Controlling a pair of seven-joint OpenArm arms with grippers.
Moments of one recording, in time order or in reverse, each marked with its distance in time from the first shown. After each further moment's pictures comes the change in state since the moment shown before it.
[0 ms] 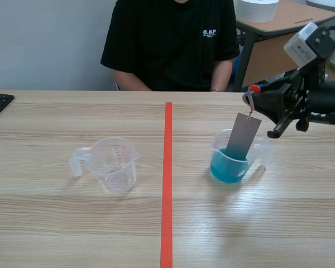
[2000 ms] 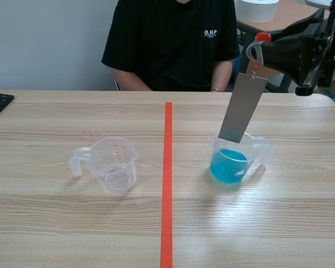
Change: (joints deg) left arm 0.0 0.0 0.0 0.0 0.0 0.0 0.0; right arm -0.2 11.9 0.7 17.2 20.3 0.1 -9.3
